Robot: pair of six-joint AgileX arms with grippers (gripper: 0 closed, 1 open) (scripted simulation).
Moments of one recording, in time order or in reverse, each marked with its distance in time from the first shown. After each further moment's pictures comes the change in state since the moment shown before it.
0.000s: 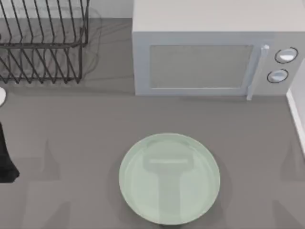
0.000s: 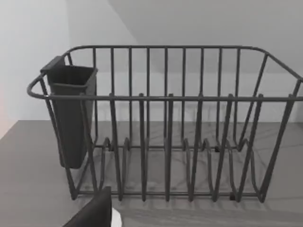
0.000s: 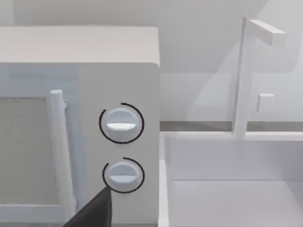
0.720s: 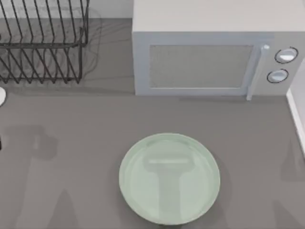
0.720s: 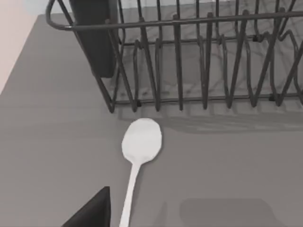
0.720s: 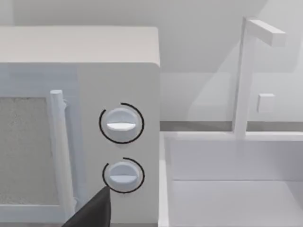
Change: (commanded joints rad) left arm 0.071 0.571 0.474 -0.334 0.000 0.117; right arm 0.000 0.000 0.000 0.000 0.000 0.000
